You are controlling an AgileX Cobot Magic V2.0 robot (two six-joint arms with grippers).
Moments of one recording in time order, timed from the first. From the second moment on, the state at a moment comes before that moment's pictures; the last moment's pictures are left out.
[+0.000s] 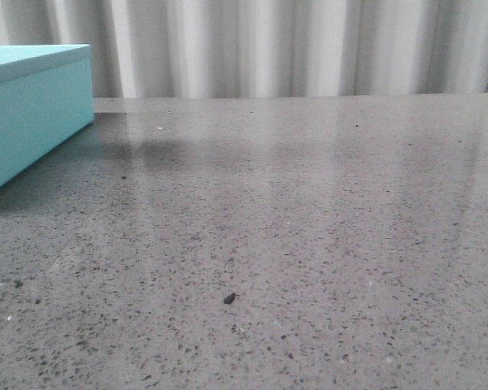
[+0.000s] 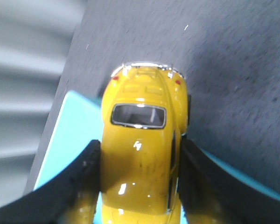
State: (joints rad) left arm -0.44 1.46 -1.62 0.18 1.07 0.71; right arm -0.04 0.54 -0.97 -0.04 0.89 0.09
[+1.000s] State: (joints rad) left arm -0.05 1.66 -1.55 -0.07 1.17 0.64; right arm -0.04 0.54 -0.97 -0.04 0.89 0.09
